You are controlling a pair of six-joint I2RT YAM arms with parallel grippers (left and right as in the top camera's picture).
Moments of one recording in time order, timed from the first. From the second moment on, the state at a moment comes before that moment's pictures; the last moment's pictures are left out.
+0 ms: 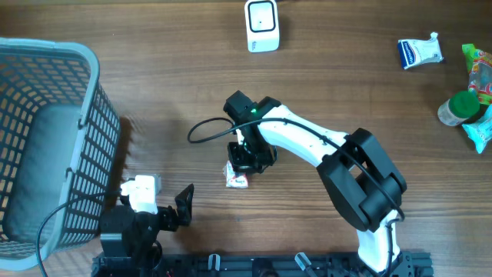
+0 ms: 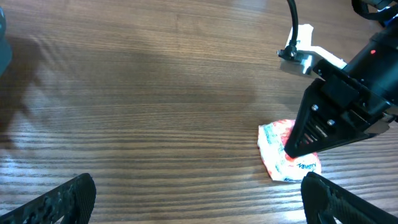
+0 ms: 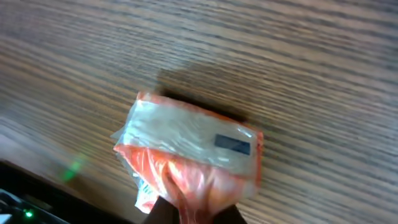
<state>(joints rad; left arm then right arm) -0.01 0.01 0.28 -0.85 0.25 -0.15 0.73 2.07 1.40 -0.93 -0.43 0.56</state>
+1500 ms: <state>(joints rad) -0.01 0.01 0.28 -0.85 0.25 -0.15 0.44 1.97 1.15 -0.58 -0.63 0.28</state>
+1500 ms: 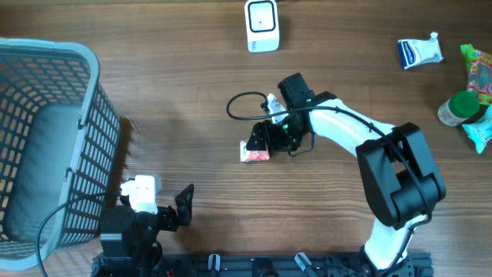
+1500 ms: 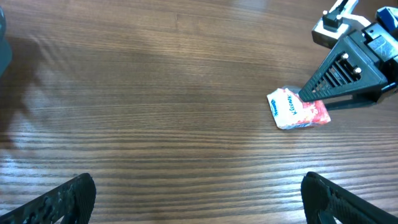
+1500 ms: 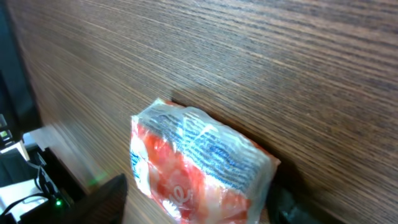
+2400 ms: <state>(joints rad) -0.01 0.01 0.28 -0.85 0.25 -0.15 0.36 2.02 1.16 -0.99 -1.36 0.54</state>
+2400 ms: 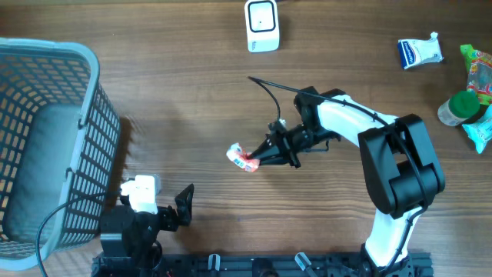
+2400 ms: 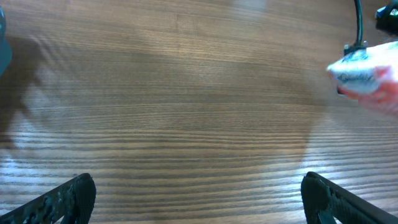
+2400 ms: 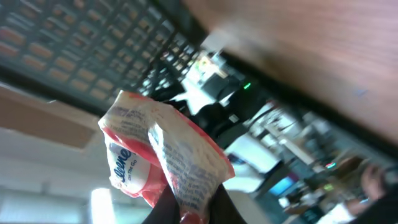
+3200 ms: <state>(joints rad) -0.01 0.01 0.28 -0.85 0.25 -0.15 0.37 2.12 1.48 0.31 0.11 0.39</state>
